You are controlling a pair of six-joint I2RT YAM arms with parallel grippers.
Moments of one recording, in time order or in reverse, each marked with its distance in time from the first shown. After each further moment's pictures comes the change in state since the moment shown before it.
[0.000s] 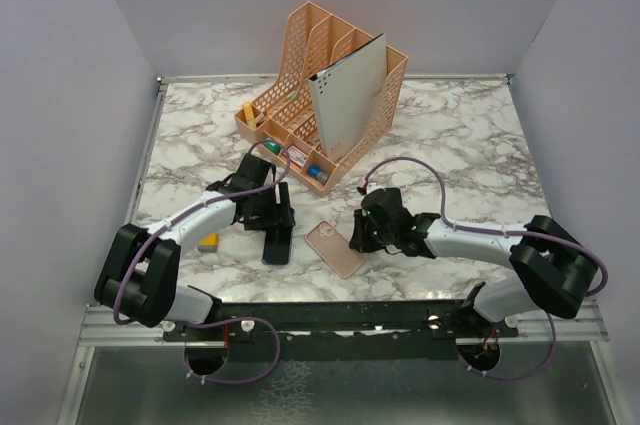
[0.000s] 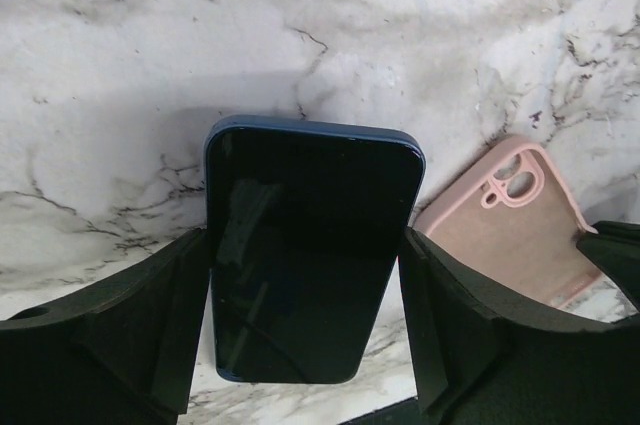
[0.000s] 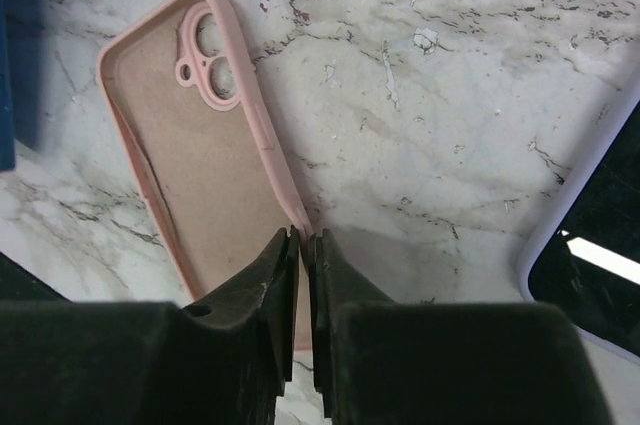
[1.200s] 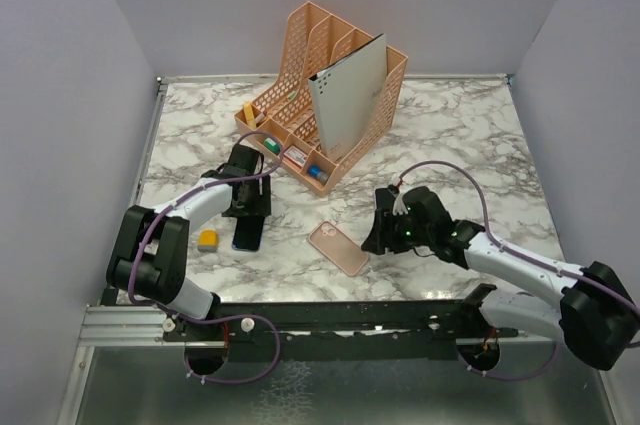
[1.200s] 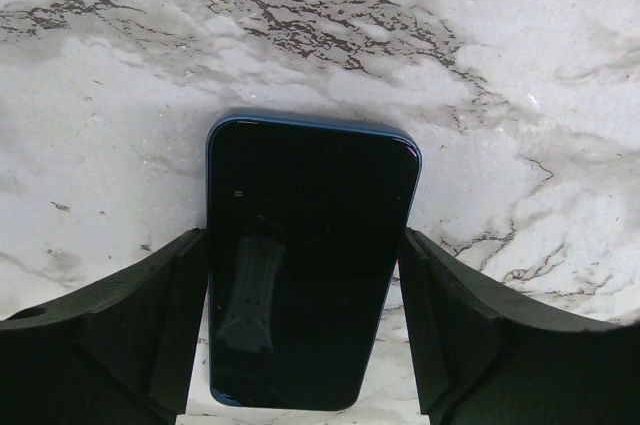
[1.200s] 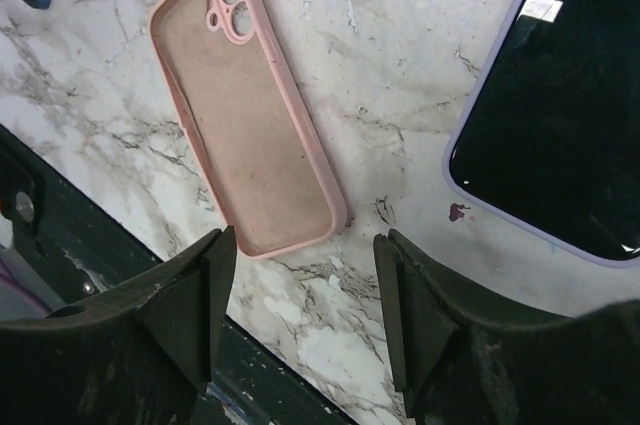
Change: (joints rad) left arm 0.119 0.106 0.058 -0.016 -0.216 0.198; right arm -0.212 -0.369 -0.152 -0.111 -0.256 -0.024
